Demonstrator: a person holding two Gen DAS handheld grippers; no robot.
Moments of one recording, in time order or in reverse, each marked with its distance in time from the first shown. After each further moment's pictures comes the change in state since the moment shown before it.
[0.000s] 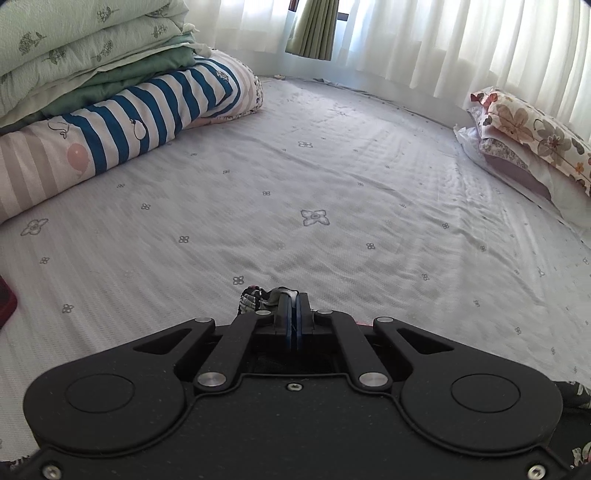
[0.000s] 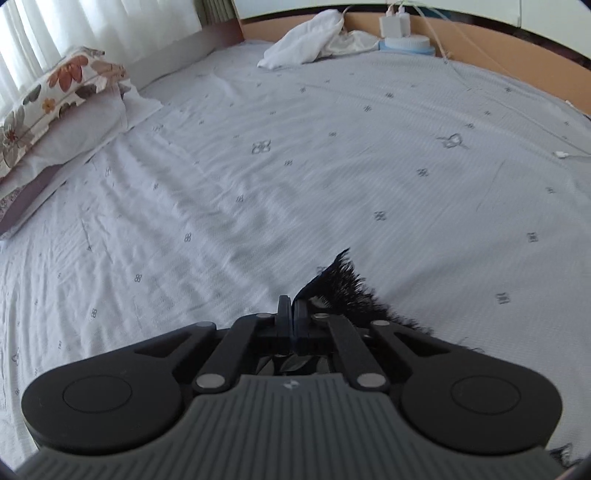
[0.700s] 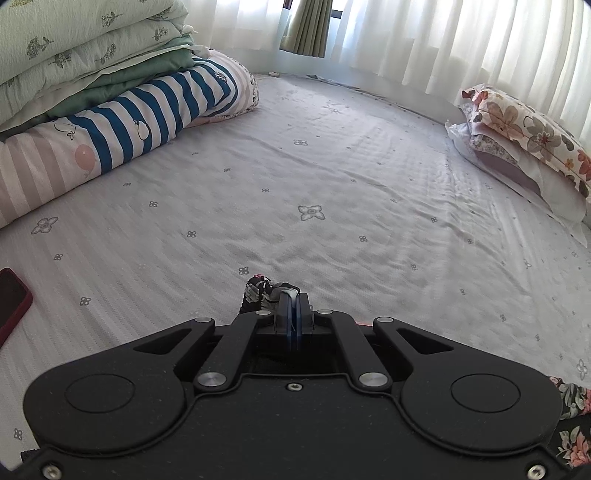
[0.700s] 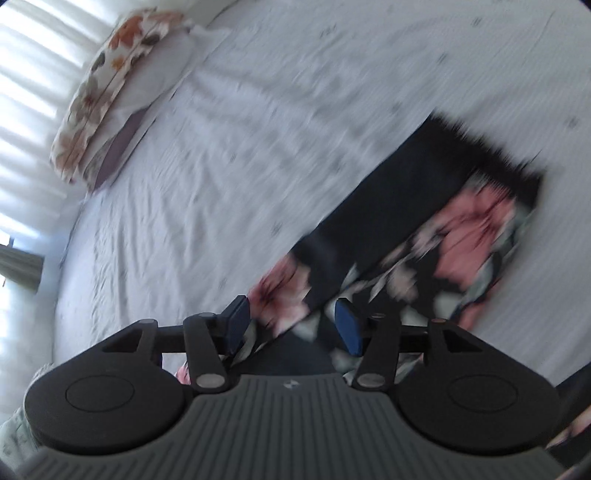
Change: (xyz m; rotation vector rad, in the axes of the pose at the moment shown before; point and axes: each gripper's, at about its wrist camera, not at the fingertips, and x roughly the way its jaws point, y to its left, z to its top) left arm -0.032 0.005 -0.004 0.006 0.020 -0.027; right arm -0.008 -0.010 -0.075 0.103 0.336 0.418
